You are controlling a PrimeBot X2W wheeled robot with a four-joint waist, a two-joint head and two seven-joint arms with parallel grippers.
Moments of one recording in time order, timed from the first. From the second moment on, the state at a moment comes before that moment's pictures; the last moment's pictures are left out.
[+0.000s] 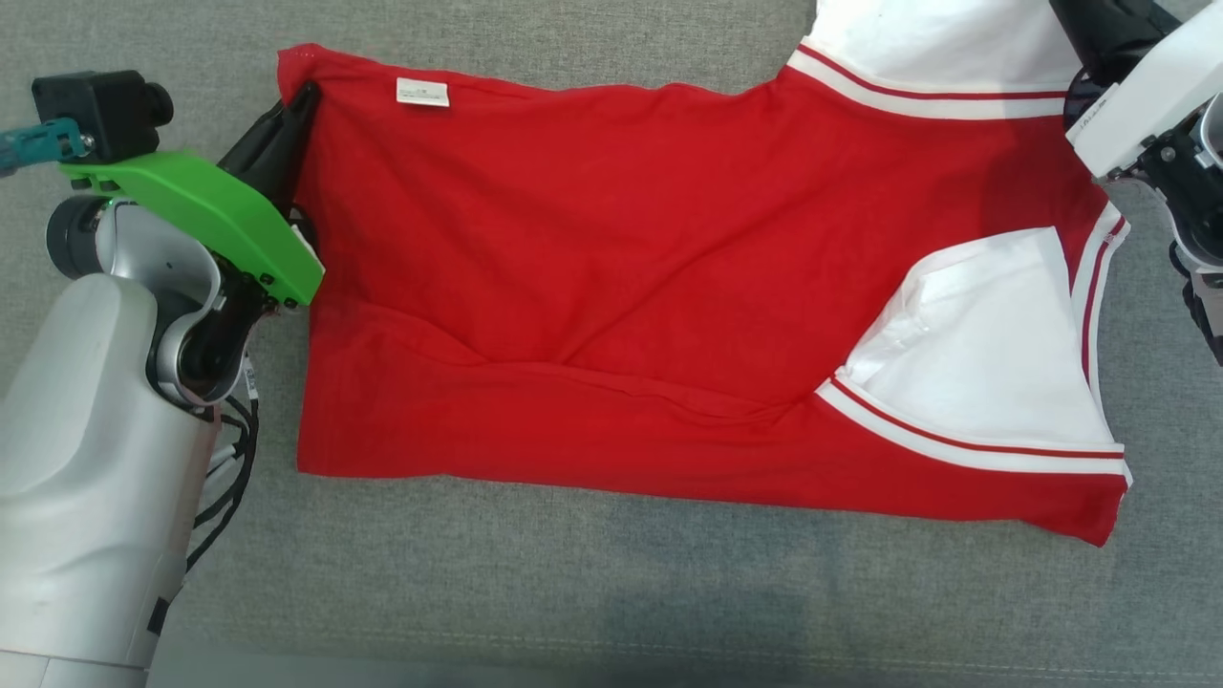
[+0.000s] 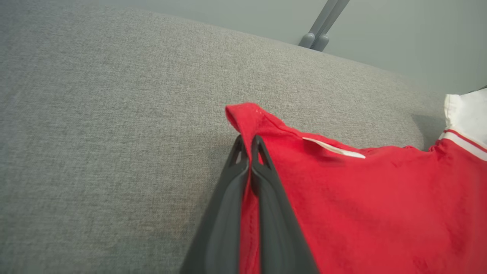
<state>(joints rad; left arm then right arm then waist) -0.76 0.25 -0.39 0.44 -0.82 -0.12 0.12 -0.76 -0.44 0.34 0.25 0.78 0.11 0.25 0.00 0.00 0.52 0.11</state>
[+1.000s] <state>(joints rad) -0.44 0.25 -0.38 0.39 -0.86 -0.12 -0.11 -0.25 -0.44 0.34 0.02 0.84 0.12 0.02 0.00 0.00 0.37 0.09</state>
